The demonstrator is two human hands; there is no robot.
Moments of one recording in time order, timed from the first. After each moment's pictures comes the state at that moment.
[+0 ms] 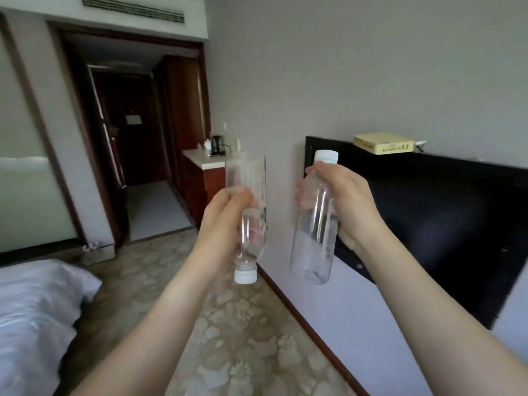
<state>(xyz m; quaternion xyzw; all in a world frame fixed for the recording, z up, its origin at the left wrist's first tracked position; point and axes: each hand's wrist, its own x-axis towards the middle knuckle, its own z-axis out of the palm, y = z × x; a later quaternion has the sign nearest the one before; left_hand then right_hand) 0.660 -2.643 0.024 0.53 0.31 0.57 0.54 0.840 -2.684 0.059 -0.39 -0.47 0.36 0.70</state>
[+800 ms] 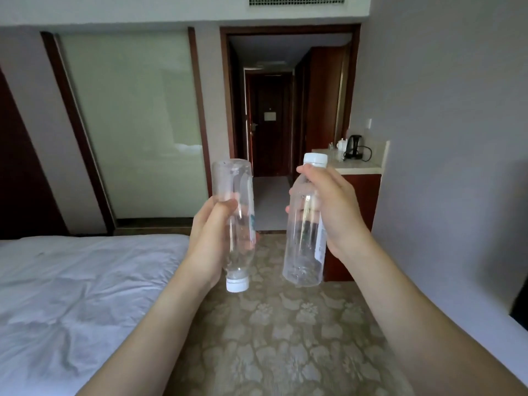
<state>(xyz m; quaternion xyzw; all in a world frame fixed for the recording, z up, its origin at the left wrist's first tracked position) 0.425 -2.368 -0.007 0.42 0.44 0.70 0.38 0.592 -2.316 0.030 -0.28 -0.54 0.54 0.58</state>
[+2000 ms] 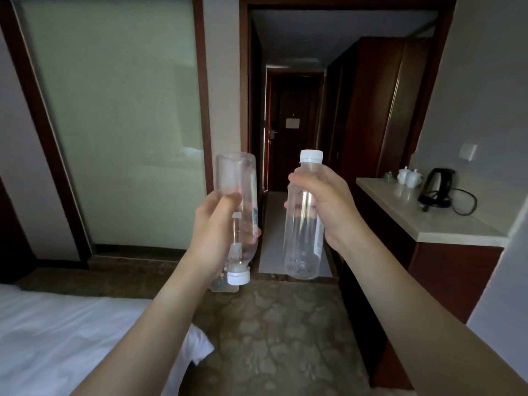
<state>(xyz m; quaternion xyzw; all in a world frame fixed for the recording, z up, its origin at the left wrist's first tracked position) 0.126 -1.684 0.022 0.43 0.46 0.71 0.31 0.284 -1.605 0.060 -0.27 -0.62 0.52 0.52</state>
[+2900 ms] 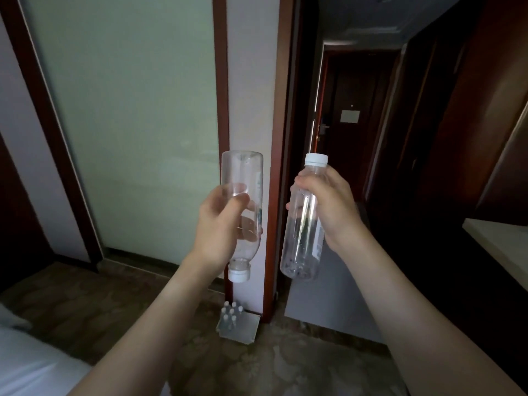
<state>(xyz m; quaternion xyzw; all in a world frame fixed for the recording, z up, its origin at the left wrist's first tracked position) -0.088 -1.136 -0.010 0.40 0.52 0.73 0.19 0.047 -1.028 0.026 -0.21 -0.63 0.58 0.47</state>
